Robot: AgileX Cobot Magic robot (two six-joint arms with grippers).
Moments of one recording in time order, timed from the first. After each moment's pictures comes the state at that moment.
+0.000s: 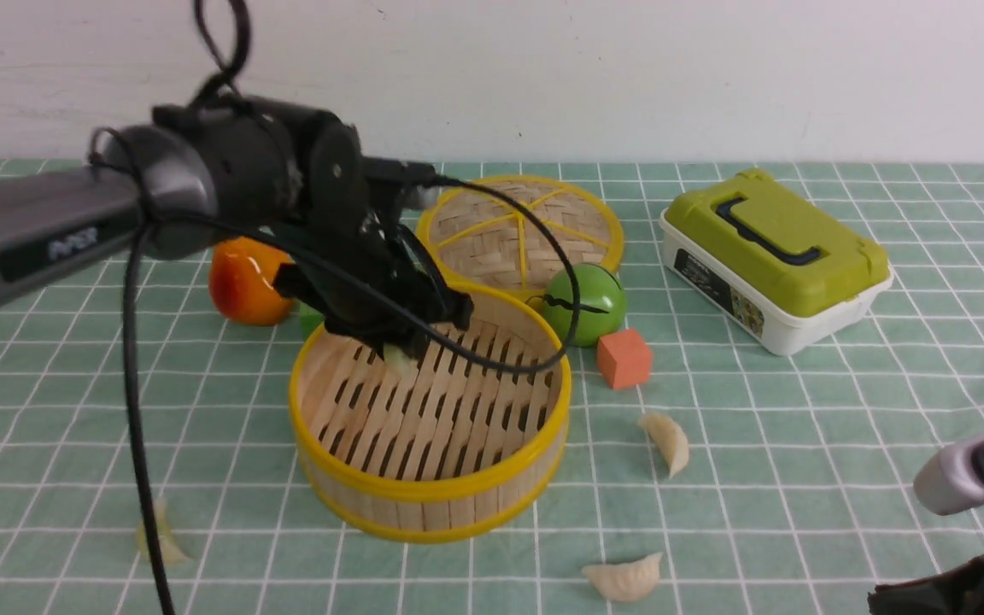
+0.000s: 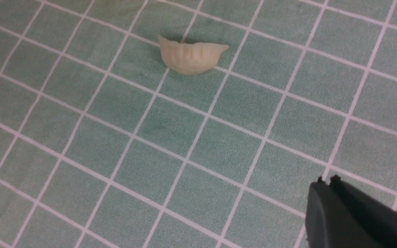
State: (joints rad) right arm 0.28 0.94 -0.47 0.44 0.53 -0.35; left arm -0.41 2.04 -1.60 0.00 0.74 -0.11
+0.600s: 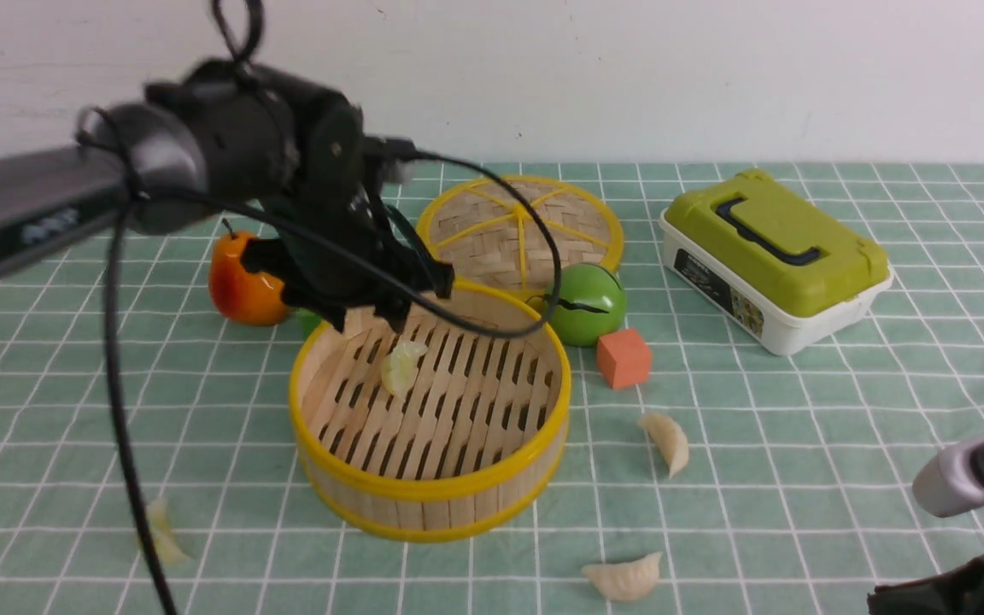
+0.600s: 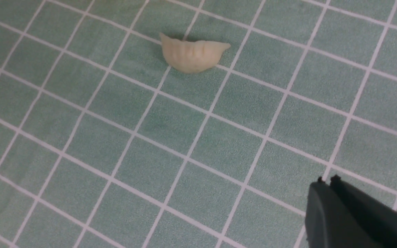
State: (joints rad) right arm 0.28 0.94 -0.47 0.45 0.54 -0.36; left arm -0.41 1.89 -1.65 0.13 0.91 -0.31
